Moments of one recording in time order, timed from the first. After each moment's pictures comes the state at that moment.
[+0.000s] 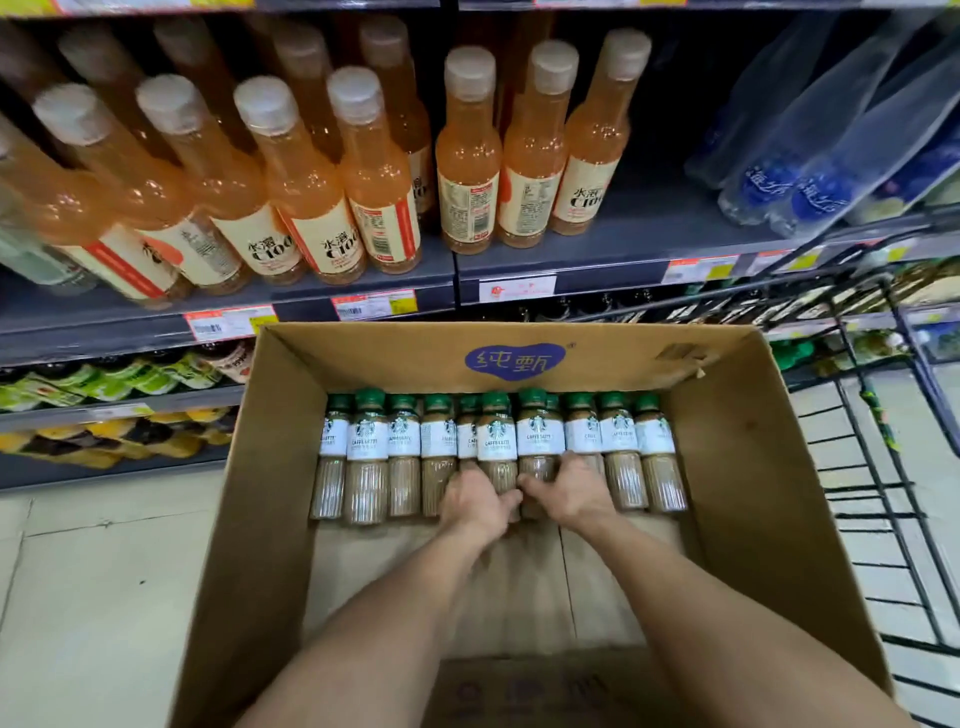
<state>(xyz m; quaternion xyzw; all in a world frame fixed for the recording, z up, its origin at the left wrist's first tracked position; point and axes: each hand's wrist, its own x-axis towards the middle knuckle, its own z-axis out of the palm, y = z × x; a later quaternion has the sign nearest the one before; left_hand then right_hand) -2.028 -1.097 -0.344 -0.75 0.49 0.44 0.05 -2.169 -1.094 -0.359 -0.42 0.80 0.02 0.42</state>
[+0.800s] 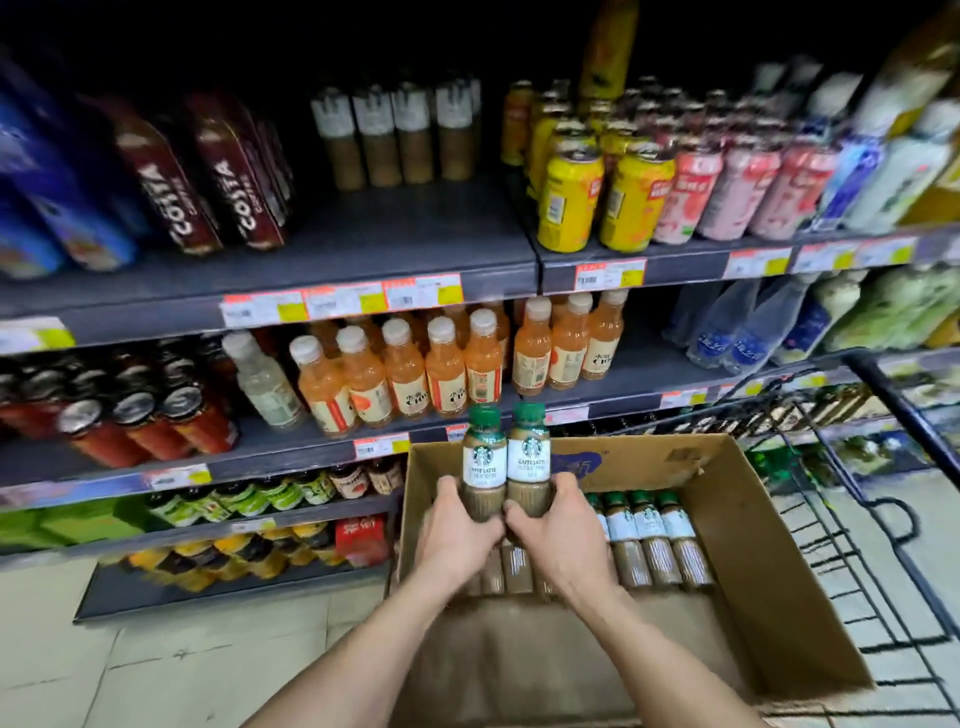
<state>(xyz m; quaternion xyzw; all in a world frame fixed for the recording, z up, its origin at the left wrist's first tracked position) -1.882 -1.083 -0.133 -0.70 0.55 0.39 -0.22 -2.020 -1.060 -0.140 -0.49 0.78 -0.29 0.27</state>
